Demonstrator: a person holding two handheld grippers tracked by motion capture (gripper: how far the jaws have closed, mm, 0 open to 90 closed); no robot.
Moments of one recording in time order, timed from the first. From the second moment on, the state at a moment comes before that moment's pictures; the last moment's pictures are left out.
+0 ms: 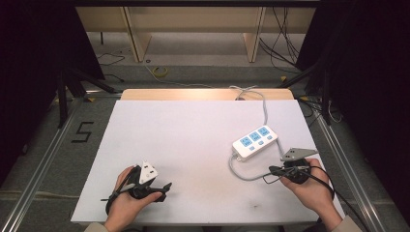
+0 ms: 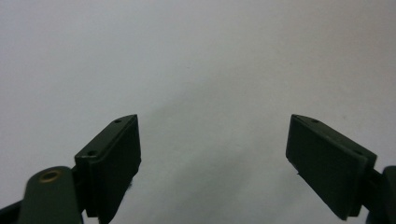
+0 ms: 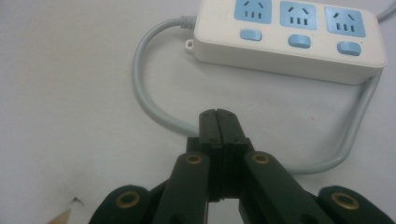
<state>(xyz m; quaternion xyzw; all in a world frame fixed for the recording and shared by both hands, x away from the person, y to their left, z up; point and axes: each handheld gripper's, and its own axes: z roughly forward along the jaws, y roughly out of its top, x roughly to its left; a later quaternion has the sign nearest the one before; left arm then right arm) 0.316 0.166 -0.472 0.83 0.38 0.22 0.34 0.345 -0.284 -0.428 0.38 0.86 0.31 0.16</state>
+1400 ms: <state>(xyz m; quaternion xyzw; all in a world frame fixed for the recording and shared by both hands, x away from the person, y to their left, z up) 0.317 0.166 -0.472 0.83 0.38 0.23 0.35 0.373 -0.275 -0.418 0.38 0.86 0.31 0.16</state>
